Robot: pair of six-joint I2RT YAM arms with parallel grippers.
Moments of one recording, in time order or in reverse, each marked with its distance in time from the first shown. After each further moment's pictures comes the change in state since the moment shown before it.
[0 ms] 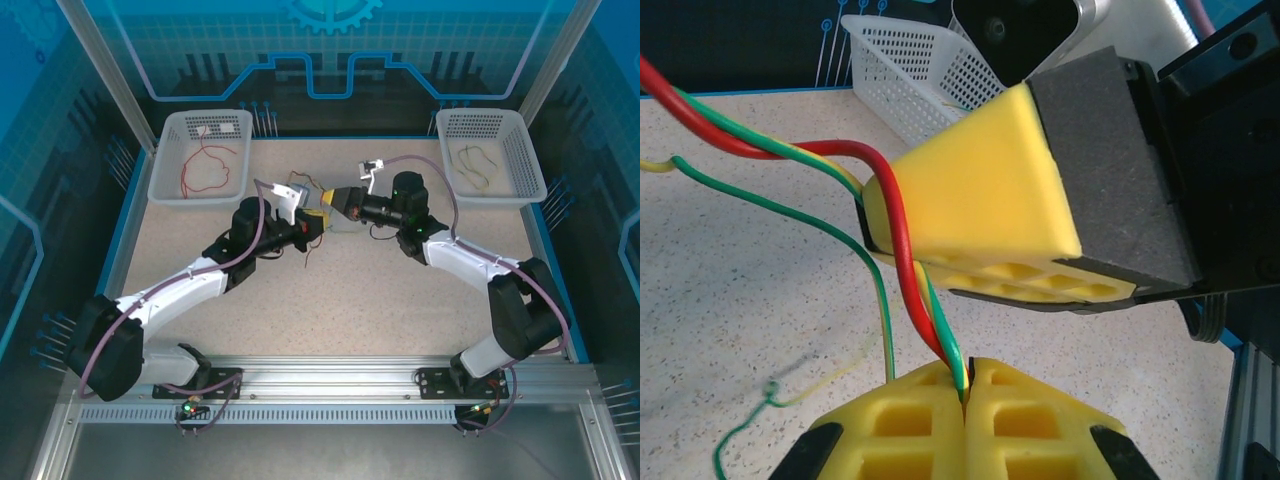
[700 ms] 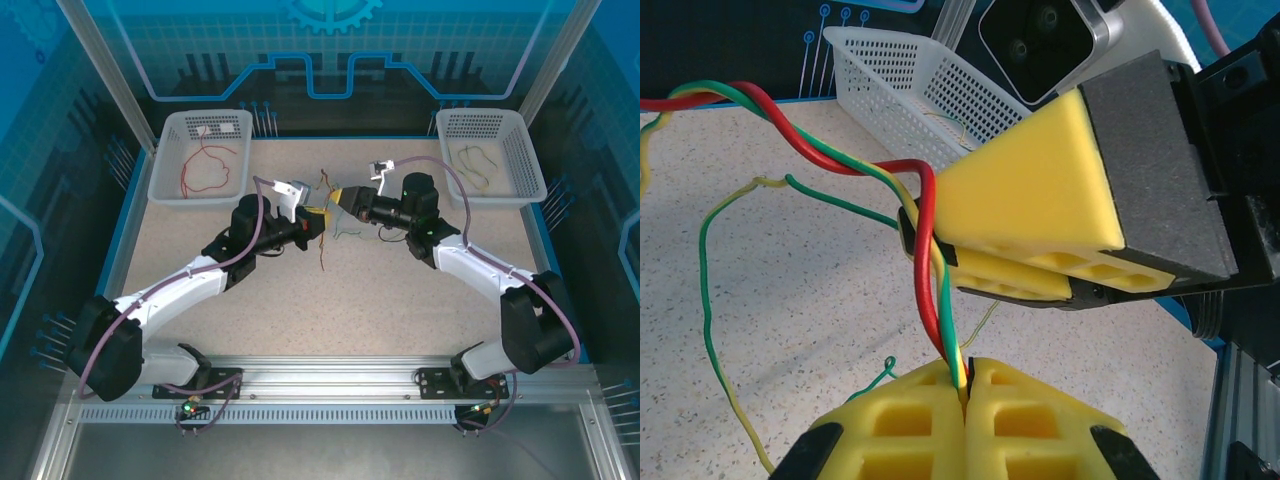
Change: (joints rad) left arm 0.000 0.000 0.029 -0.004 0.027 0.000; right arm -0.031 -0.079 -0.032 -0.061 0.022 -0.043
